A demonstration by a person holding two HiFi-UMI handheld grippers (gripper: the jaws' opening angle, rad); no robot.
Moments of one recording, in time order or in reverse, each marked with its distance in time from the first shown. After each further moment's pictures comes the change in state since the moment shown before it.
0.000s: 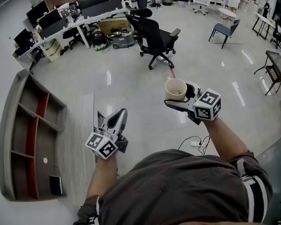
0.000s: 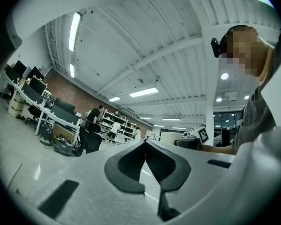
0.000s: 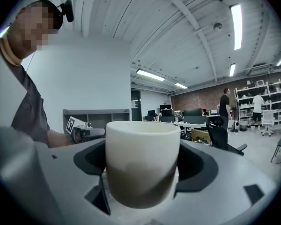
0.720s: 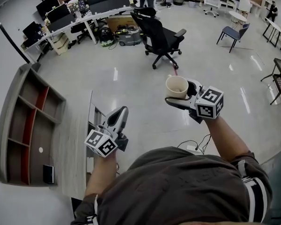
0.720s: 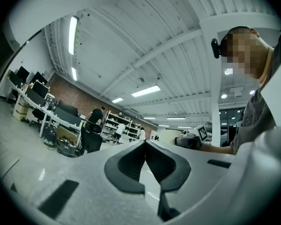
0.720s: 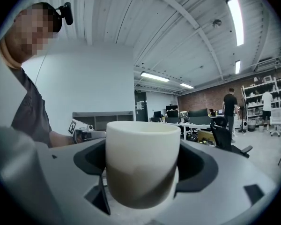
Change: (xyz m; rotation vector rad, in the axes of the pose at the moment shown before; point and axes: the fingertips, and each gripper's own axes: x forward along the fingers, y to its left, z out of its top) left arm 0.063 -0.052 -0.021 0.014 -0.010 0.070; right arm -0.057 -0.054 0.003 0.000 -0.015 0.099
